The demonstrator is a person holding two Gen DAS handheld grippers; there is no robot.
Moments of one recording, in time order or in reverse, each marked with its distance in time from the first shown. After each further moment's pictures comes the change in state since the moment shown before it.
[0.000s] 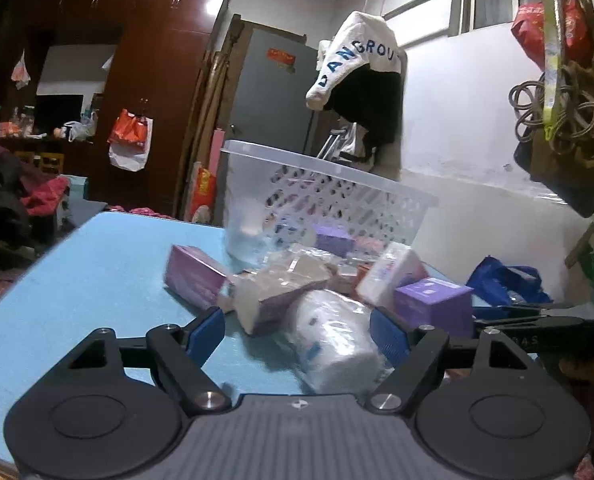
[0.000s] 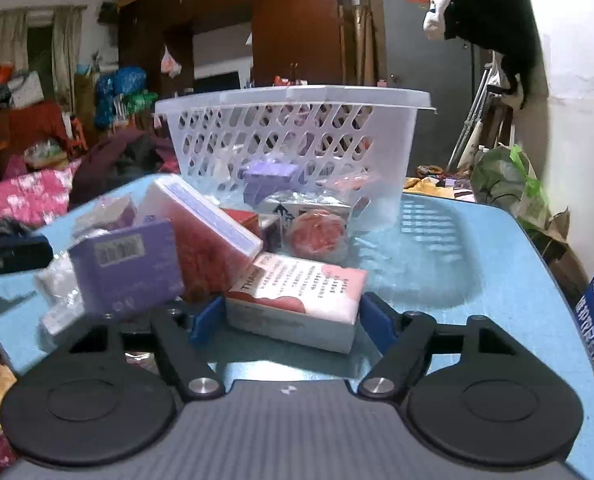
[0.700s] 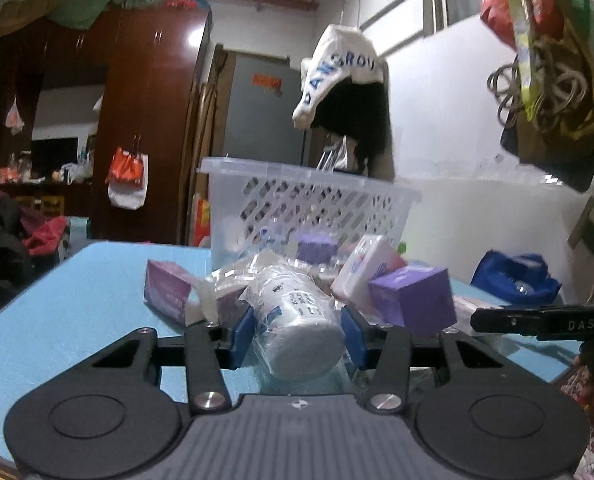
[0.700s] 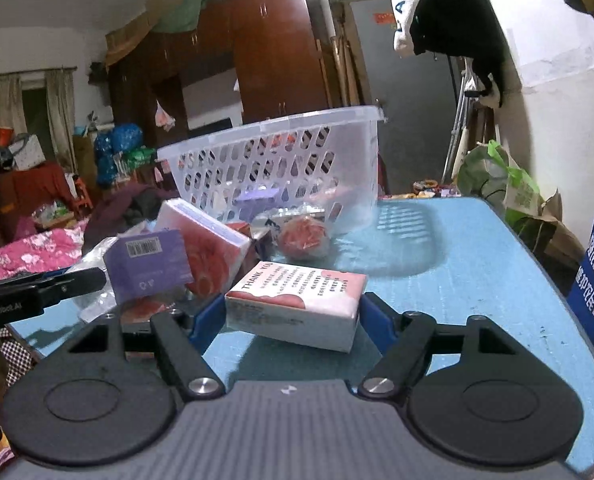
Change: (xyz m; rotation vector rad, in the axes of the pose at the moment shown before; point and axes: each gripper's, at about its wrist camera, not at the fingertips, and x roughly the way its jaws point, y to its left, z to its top) left arm -0.002 -0.027 -0.017 0.108 -0.094 0.031; right arm -0.037 -0.019 -0.024 0.117 -0.131 0.031
